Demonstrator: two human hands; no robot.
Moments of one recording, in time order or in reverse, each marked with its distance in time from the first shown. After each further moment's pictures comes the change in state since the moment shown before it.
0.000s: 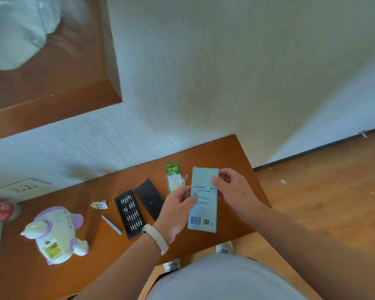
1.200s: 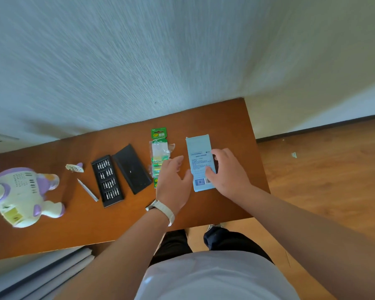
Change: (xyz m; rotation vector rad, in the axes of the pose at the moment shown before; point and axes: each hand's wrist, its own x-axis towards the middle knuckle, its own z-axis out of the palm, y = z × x) left_hand 0.077 -0.068 0.062 0.500 0.473 0.109; right_hand 0.079 0.103 -0.027 -0.750 -0.048 -0.219
